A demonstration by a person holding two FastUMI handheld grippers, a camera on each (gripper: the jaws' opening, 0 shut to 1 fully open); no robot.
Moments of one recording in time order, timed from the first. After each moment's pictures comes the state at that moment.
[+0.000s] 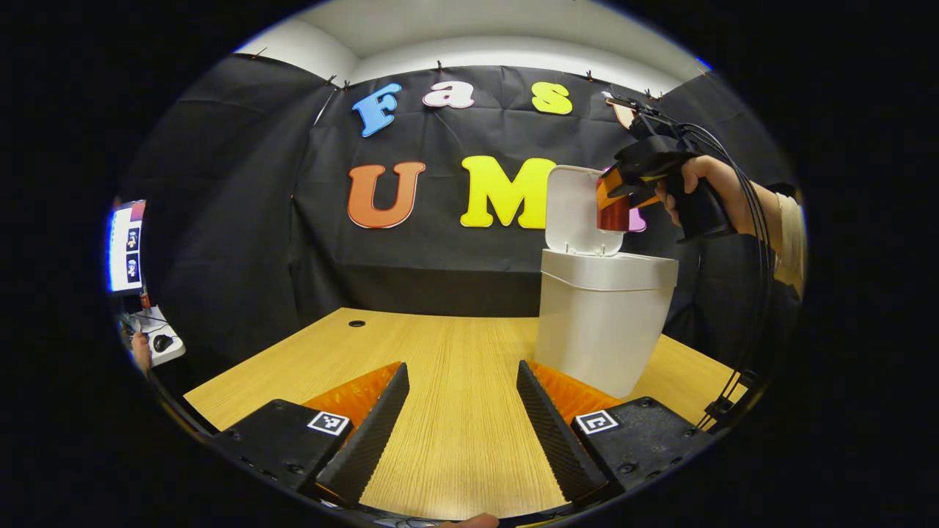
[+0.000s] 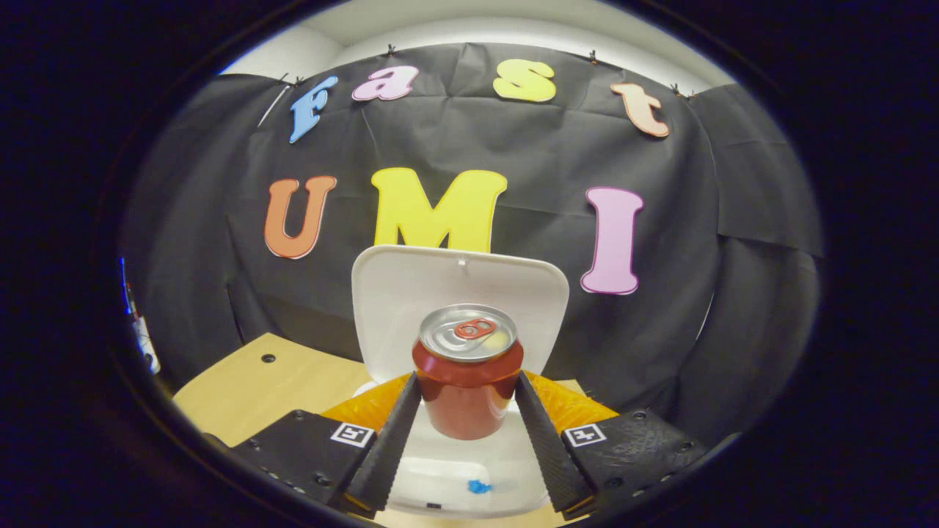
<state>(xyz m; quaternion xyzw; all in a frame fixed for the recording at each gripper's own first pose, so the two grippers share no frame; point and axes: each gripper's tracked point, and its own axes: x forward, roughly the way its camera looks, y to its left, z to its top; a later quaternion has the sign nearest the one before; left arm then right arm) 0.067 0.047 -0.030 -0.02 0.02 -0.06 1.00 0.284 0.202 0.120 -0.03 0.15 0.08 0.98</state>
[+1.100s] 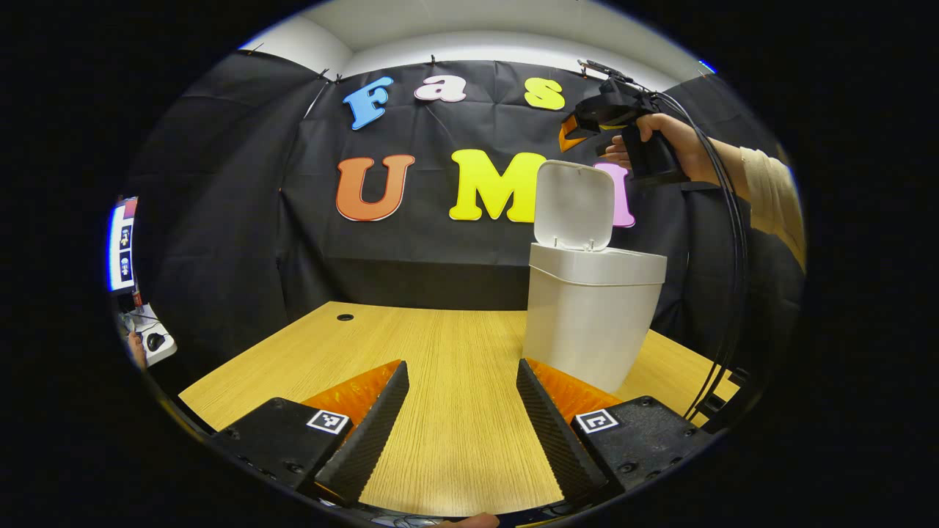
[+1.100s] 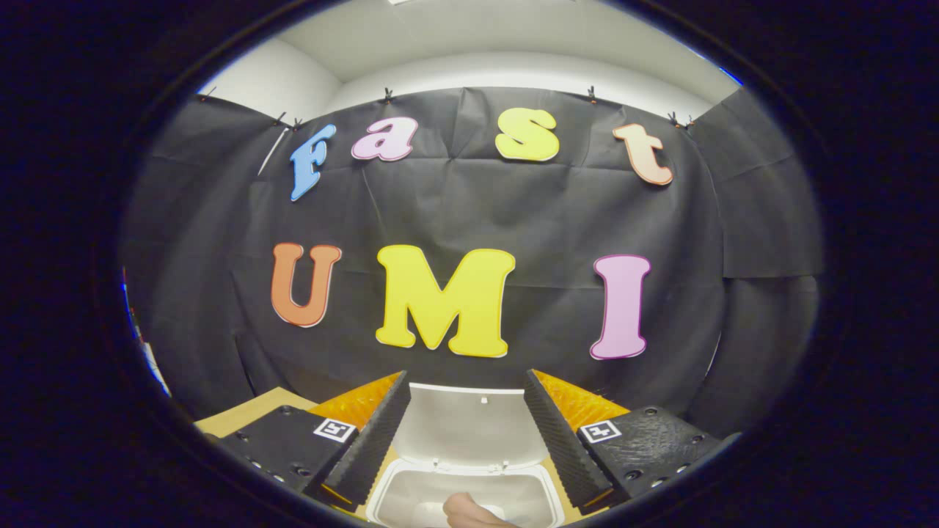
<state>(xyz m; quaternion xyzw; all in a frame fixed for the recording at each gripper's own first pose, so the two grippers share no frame) 0.058 0.044 -0.029 -0.02 0.03 -0.08 1.00 0.327 0.229 0.242 0.00 0.03 0.08 1.00</state>
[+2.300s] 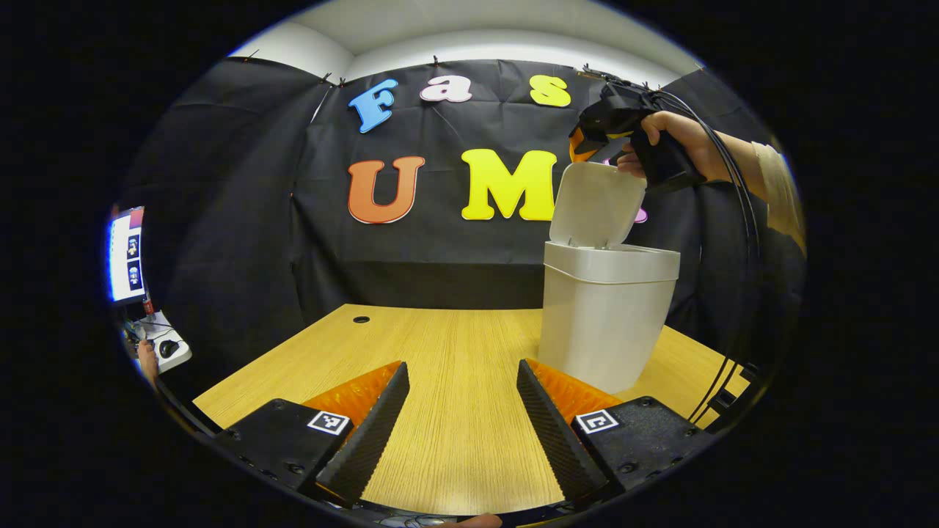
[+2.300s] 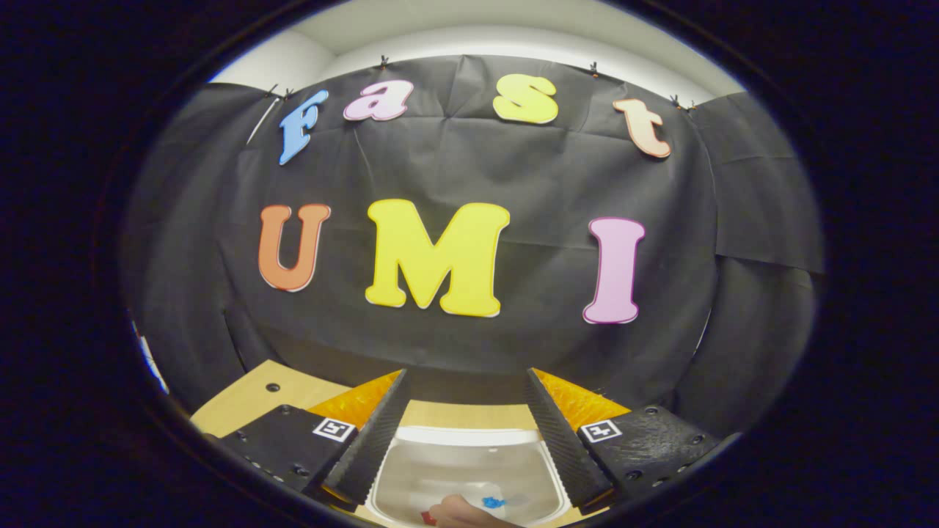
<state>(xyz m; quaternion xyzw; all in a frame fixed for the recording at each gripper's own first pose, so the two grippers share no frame) 0.061 0.051 -0.028 -0.01 0.03 -0.06 1.00 0.303 0.223 0.176 -0.04 0.15 0.05 0.99</state>
